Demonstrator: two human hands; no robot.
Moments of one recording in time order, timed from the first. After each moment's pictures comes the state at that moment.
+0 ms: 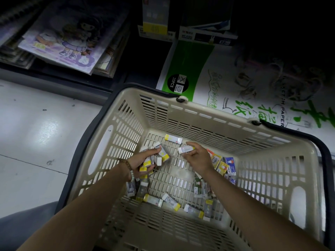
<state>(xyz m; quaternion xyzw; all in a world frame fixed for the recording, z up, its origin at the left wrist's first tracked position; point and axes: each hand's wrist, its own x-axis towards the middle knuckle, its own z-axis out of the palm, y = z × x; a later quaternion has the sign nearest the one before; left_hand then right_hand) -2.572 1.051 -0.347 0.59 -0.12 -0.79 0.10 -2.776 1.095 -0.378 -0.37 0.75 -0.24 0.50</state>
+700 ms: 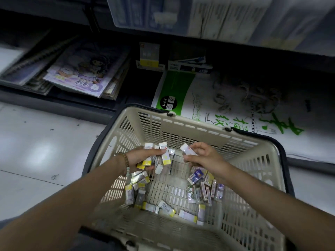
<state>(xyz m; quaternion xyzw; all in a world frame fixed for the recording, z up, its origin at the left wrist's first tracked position) -2.586 1.034 -0.243 0.55 -0.31 -0.77 0.04 -2.799 1.101 -0.231 -0.30 0.65 -0.31 0.63</state>
